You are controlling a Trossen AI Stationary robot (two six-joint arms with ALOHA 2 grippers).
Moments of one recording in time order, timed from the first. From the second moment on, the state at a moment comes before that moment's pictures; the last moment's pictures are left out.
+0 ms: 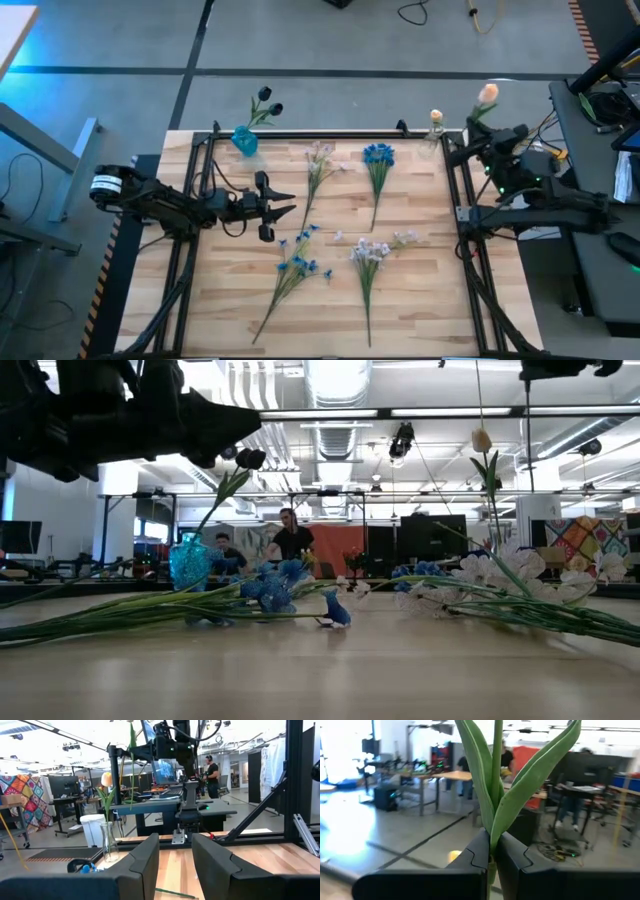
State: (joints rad) left arm 0.02 1.37 0.23 1.35 -0.09 0.12; right arm -0.13 0.40 0.72 -0.14 1.07 -0.25
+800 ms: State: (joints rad) left arm 0.02 1.37 0.23 1.34 -0.09 0.13; right arm -0.74 0.65 0.50 0.23 0.59 -0.15
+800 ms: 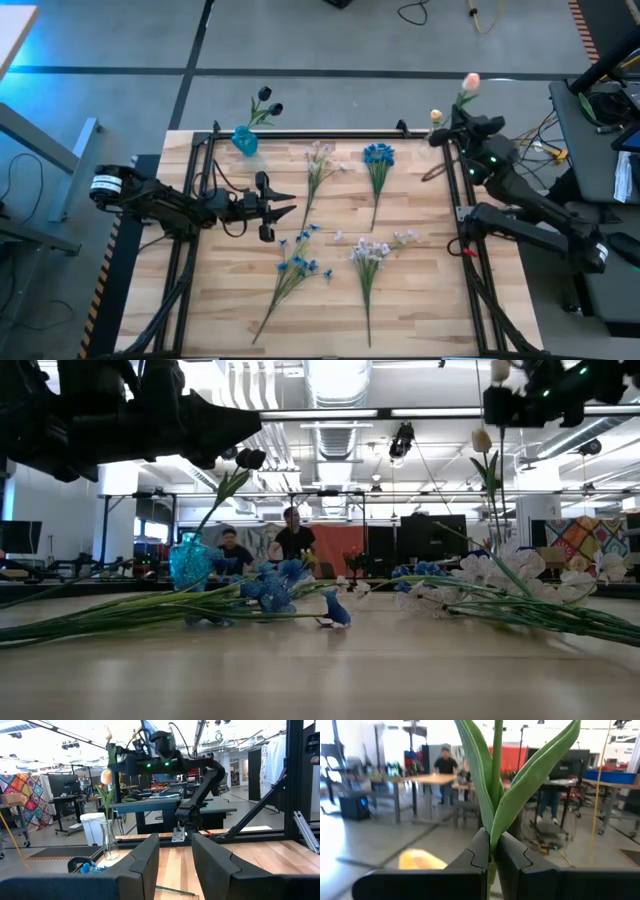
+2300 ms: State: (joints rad) left arm 0.02 1.37 0.23 1.34 -0.09 0.12; right arm -0.77 0.71 0.54 0.28 0.55 -0.17
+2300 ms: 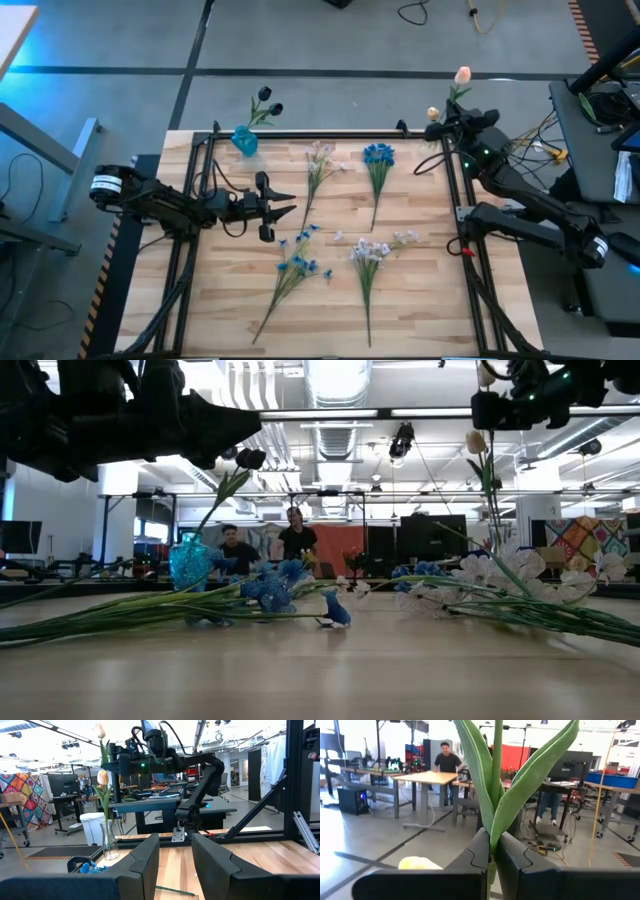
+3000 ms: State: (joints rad) left arm 0.02 1.37 0.23 1.33 -0.09 0.12; right arm -0.77 0.82 0.54 0.12 0.71 -0.10
